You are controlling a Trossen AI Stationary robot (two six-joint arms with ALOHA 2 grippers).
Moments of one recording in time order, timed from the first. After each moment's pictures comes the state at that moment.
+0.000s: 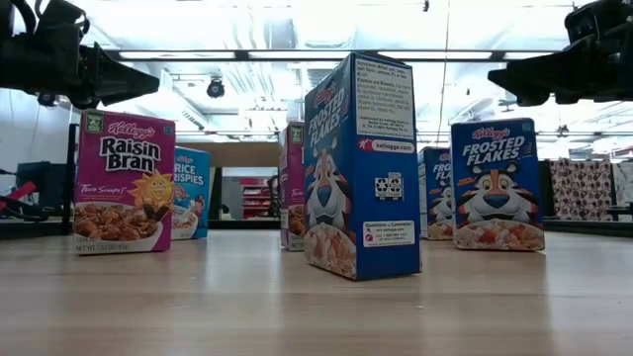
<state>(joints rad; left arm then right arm) -0.30 0.04 0.09 0.01 -0.79 0.12 -0.16 0.06 0.03 0.11 -0.15 -0.22</state>
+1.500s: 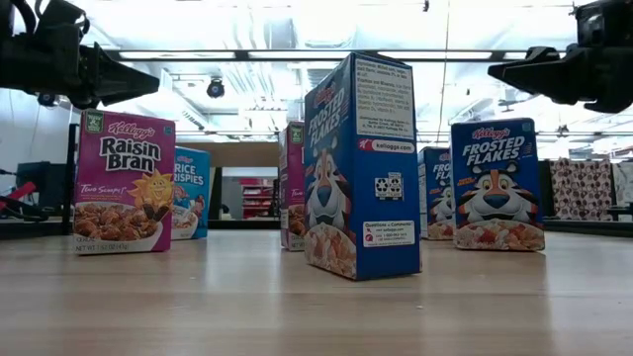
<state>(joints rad) -0.30 0.04 0.09 0.01 -0.79 0.12 -0.16 0.06 0.03 0.11 -0.13 -0.48</state>
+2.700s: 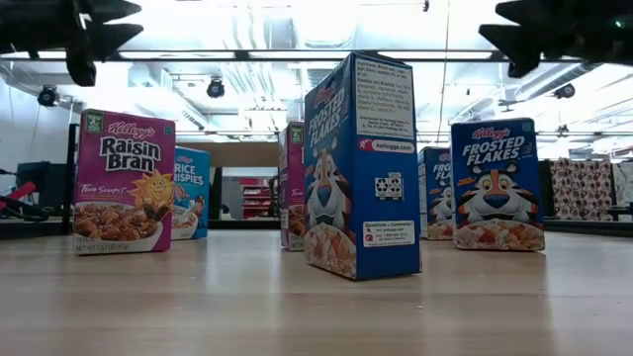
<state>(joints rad) -0.30 0.04 0.09 0.61 -0.79 0.12 -0.16 0.31 0.19 0.32 -0.10 -0.04</state>
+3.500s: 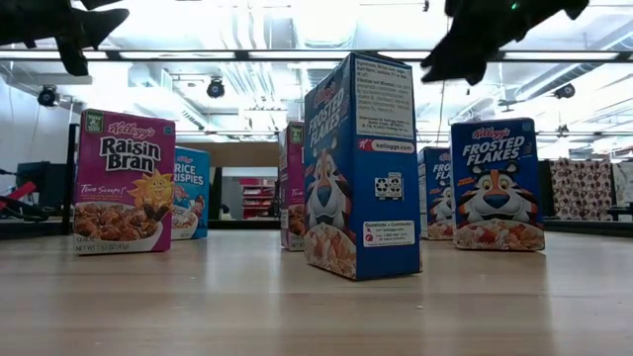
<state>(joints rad) -0.30 0.04 0.09 0.81 -0.79 0.26 -0.28 0.95 0.80 -0.35 -0.03 0.05</state>
